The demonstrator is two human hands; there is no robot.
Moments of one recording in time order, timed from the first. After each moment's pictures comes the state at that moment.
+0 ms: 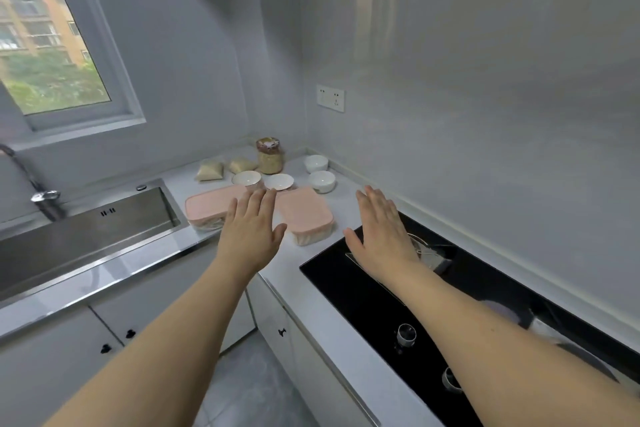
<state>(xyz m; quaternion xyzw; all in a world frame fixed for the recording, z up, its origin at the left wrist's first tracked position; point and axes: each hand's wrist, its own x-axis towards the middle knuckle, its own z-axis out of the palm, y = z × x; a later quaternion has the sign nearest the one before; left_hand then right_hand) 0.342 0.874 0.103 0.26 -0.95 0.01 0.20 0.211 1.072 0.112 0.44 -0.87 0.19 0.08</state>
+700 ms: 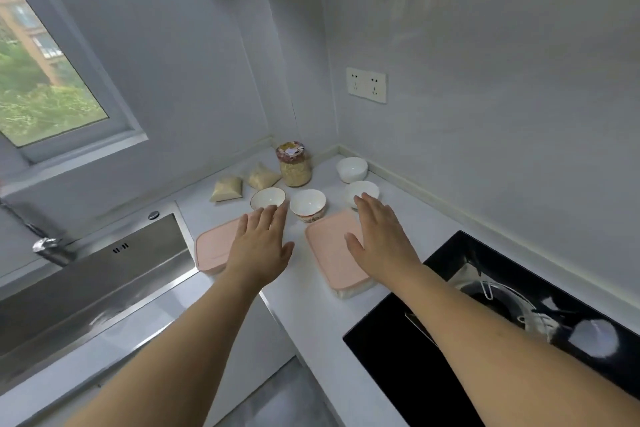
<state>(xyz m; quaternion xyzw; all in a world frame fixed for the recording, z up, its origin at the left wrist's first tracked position) 0.201 0.682 0.064 0.26 -0.96 0.05 0.08 0.055 0.860 0.058 0.45 -0.85 0.25 -0.01</state>
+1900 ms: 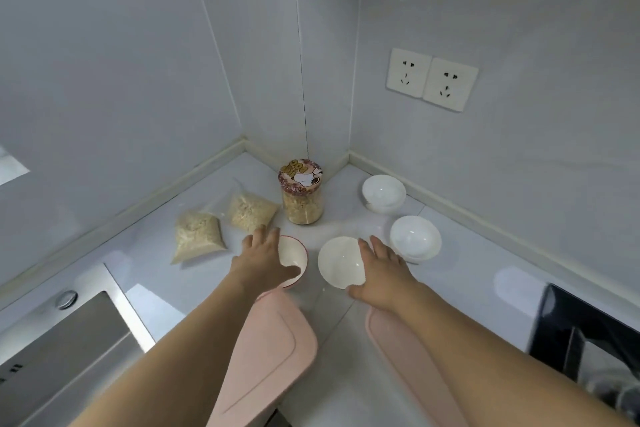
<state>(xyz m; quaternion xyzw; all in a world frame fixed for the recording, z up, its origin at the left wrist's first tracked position) 0.038 0.350 -0.046 0.28 -0.94 -0.16 -0.12 -0.053 0.567 -0.033 0.29 -0.92 0.06 -0.25</state>
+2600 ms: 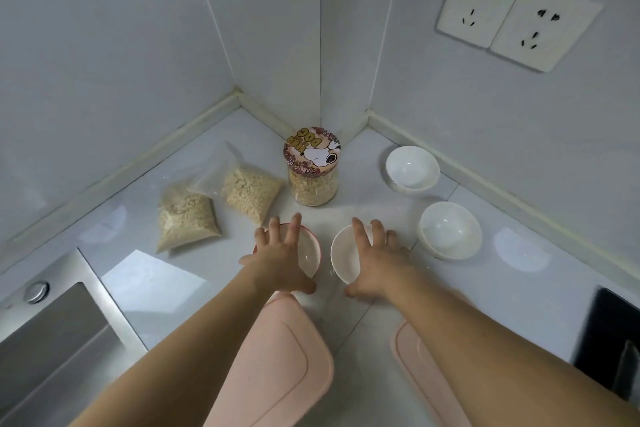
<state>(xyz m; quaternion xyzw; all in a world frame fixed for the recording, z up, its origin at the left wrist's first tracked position) -0.001 0.332 -0.100 0.27 -0.90 -0.17 -0.28 -0.090 0.500 -0.092 0.28 -0.91 -0.04 -0.30</state>
